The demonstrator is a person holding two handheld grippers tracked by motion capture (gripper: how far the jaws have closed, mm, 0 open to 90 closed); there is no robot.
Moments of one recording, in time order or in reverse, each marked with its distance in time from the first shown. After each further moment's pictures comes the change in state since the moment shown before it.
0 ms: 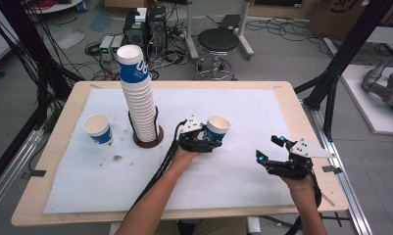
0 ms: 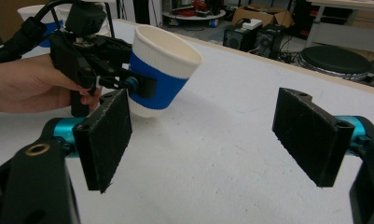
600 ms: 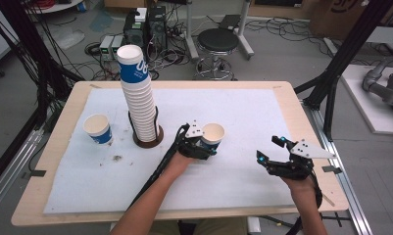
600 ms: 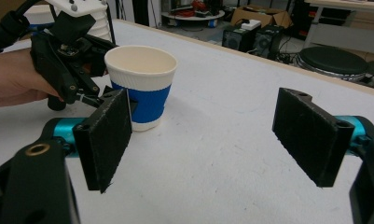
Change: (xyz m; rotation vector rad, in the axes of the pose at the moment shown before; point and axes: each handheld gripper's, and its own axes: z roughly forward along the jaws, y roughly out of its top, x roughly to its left) left arm -0.009 0.000 -0.020 0.192 0.037 0.101; right arm 0.001 0.000 -0.002 -0.001 -0.003 -0.002
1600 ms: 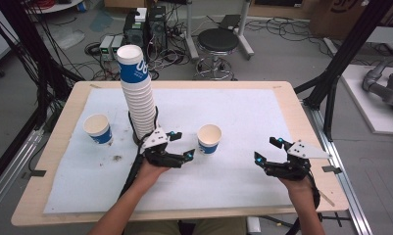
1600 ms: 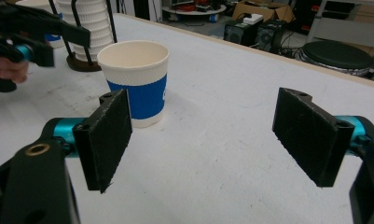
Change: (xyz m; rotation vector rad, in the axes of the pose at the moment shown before) left arm 0.008 -0.034 -0.098 -0.269 -0.027 -0.104; right arm 0.004 -0.003 0.005 0.020 0.002 0.004
